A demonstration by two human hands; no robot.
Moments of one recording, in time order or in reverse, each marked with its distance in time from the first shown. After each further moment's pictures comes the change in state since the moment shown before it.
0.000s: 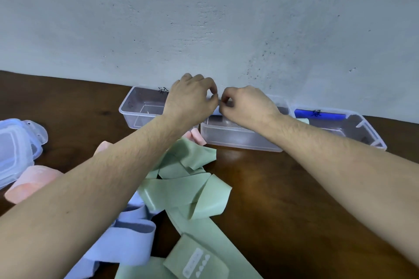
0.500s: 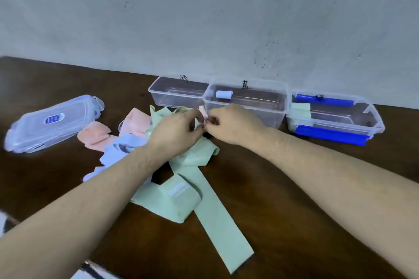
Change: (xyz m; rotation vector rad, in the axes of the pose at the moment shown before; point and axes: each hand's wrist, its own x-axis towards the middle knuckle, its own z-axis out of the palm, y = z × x) left_hand -0.151 0.073 -0.040 0.073 -0.126 -0.225; right_hand -0.115 -0.012 -0.011 0.202 -0.186 -0.302
